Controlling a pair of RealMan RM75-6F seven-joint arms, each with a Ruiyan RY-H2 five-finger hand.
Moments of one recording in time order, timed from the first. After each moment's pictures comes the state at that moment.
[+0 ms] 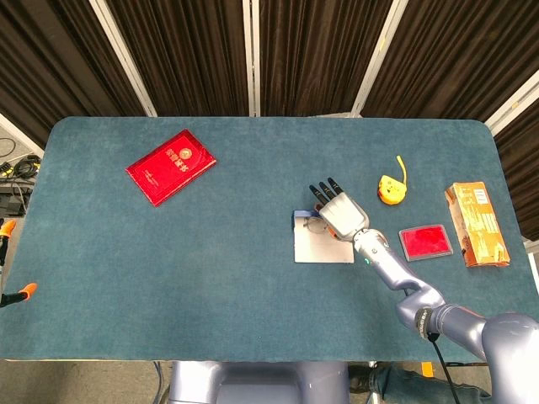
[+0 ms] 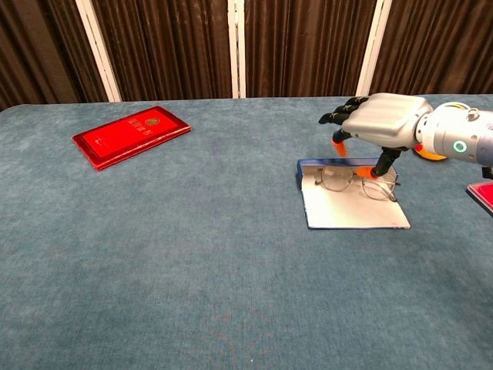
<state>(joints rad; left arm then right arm) -0.11 -1.01 -0.11 -1.86 1.21 1.45 0.33 0.87 -1.60 0.11 -1.00 -1.40 0.80 -0.38</state>
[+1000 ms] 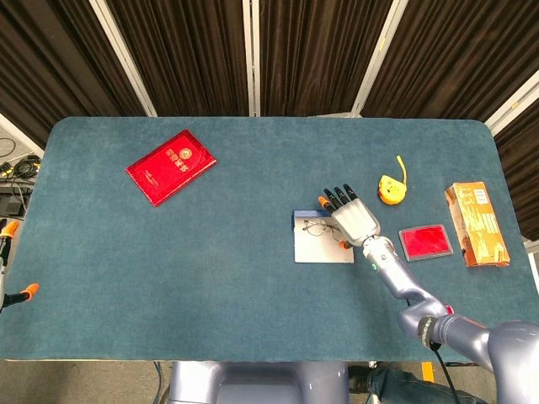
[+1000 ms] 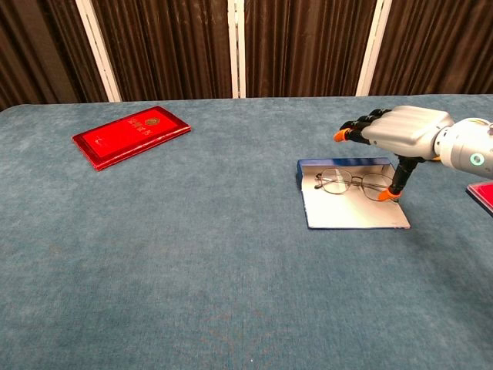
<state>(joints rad) -0.11 -1.02 -0.10 -1.86 1.21 1.45 0.34 0.81 -1.62 0.11 -1.01 -1.30 0.81 -0.38</state>
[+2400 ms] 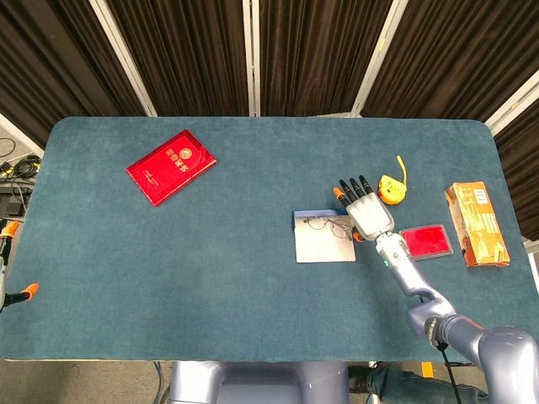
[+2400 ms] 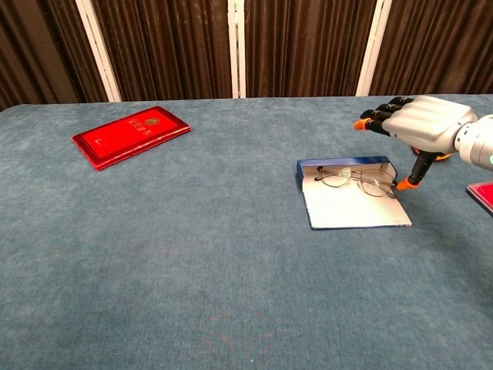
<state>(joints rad) -0.12 -1.03 -0.10 -1.85 1.19 1.45 0.35 0.78 -1.68 0.09 -0.82 -1.38 0.91 -0.32</state>
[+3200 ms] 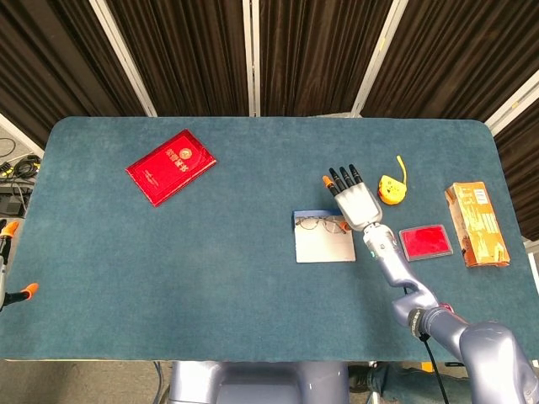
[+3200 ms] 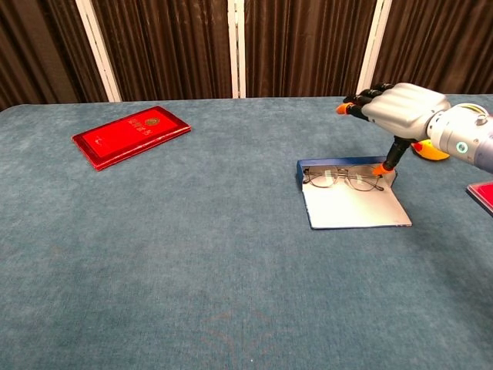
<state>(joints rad) -0.13 -1.03 -0.10 -1.84 1.18 1.44 0.35 0.83 -1.75 0.15 -0.76 -1.37 0.92 -0.32</state>
